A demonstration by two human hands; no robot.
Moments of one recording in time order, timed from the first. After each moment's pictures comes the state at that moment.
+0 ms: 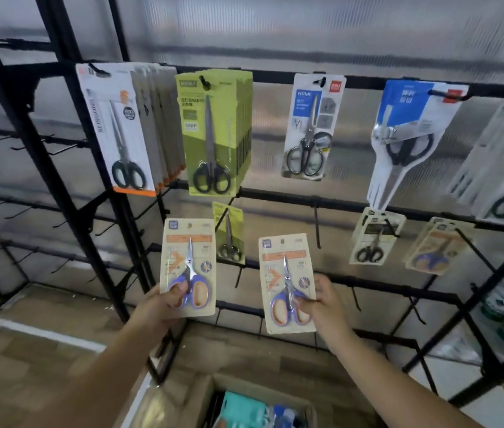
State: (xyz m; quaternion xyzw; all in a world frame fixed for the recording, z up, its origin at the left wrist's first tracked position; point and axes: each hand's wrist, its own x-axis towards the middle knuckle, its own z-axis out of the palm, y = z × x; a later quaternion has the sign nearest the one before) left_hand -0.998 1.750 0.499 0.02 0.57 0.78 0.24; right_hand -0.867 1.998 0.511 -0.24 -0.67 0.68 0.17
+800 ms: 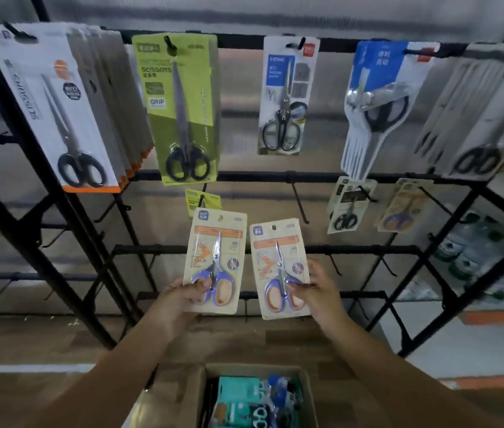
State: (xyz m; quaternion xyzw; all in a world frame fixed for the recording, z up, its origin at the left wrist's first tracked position) left_hand -1.017 1.780 0.487 0.08 0.55 0.73 0.39; right_hand -0.866 1.975 0.495 -0.28 -0.63 0.68 0.23
